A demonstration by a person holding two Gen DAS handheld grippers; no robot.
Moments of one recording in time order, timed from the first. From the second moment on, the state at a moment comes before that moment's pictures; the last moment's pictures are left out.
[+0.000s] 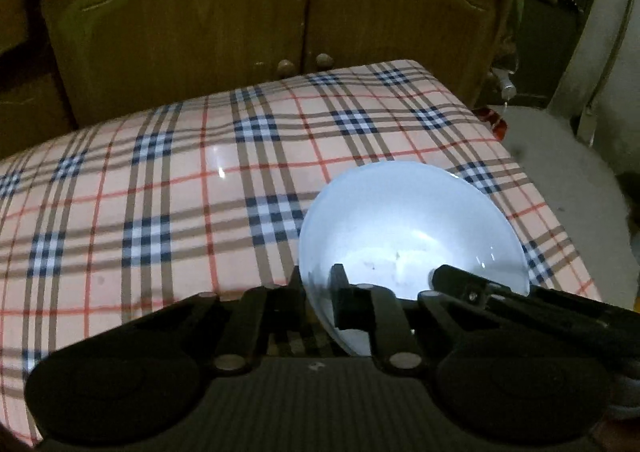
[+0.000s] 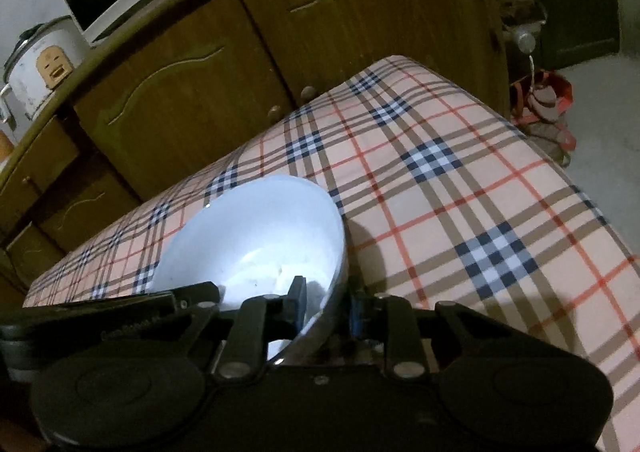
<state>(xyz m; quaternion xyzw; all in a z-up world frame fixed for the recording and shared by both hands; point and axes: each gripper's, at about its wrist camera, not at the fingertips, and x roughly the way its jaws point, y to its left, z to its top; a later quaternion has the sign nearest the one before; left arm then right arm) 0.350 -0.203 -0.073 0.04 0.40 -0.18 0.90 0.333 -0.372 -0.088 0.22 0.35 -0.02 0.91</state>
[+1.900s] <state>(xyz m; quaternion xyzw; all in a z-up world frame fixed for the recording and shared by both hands) 0.089 -0.120 0.053 0.02 0.26 -0.14 0.96 0.081 -0.269 0.086 0.17 0.22 0.03 0.96</state>
